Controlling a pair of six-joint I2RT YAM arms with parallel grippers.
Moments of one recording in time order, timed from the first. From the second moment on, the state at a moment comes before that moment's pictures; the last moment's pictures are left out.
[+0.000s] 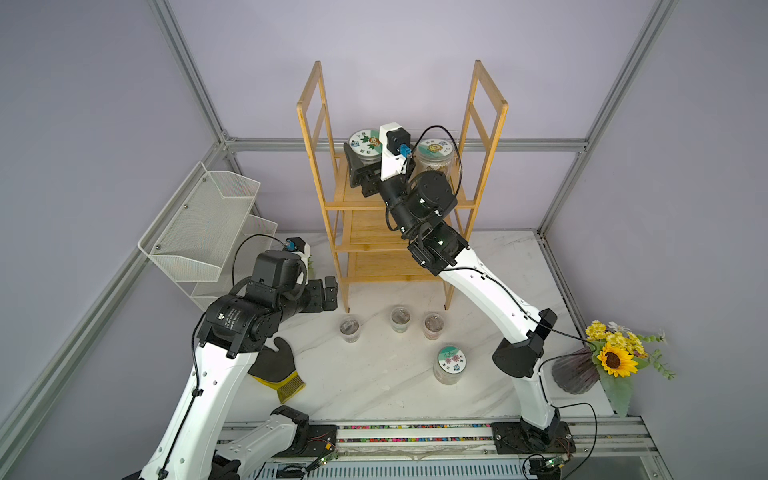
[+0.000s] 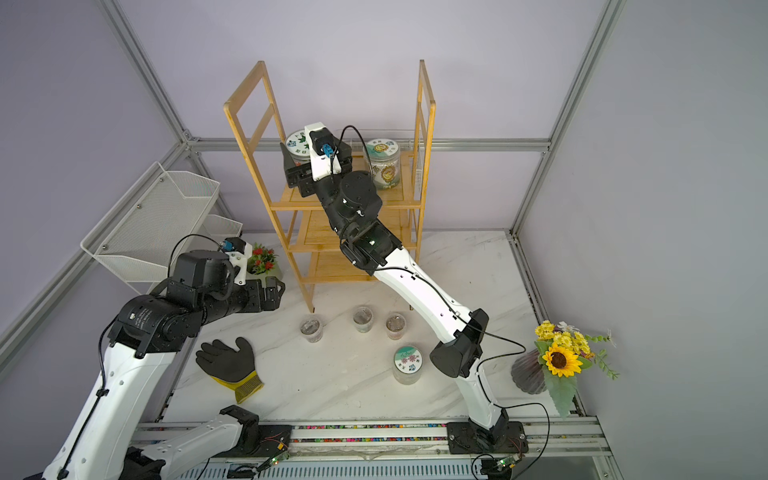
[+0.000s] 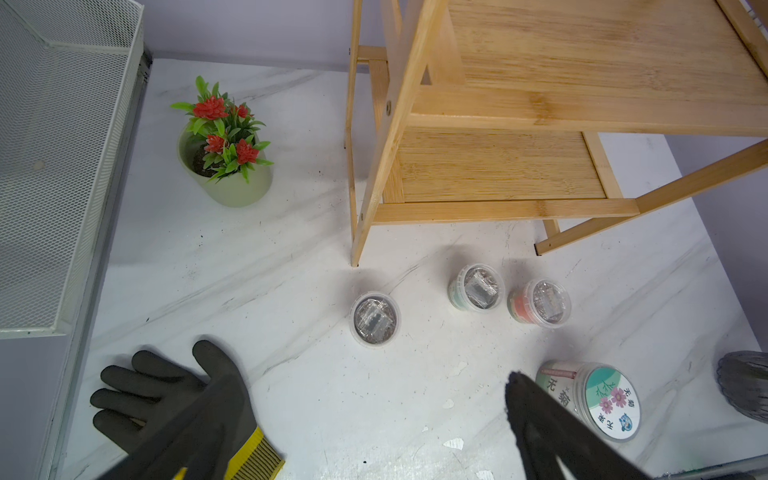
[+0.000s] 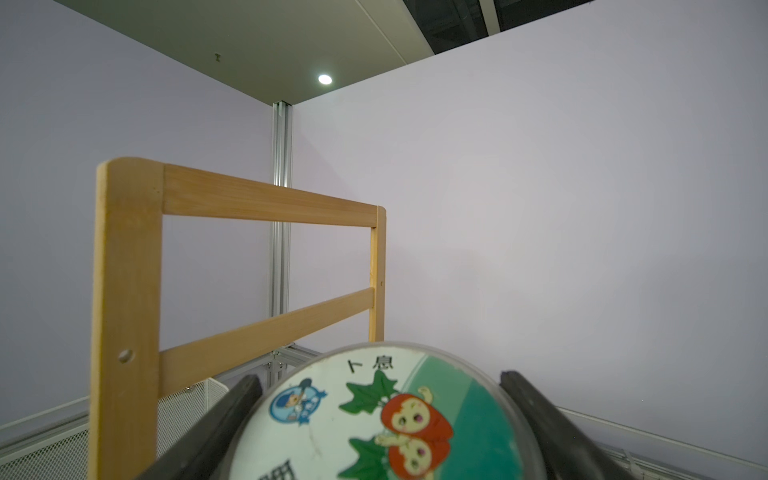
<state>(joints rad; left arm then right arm) -0.34 1.05 1.52 -1.21 -0.11 -0.32 0.84 2.11 2.50 0.13 0.27 -0.16</state>
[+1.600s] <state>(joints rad) -0.32 1.04 1.52 -1.20 -0.09 -0.32 0.82 2.32 2.65 0.24 0.29 -0.12</state>
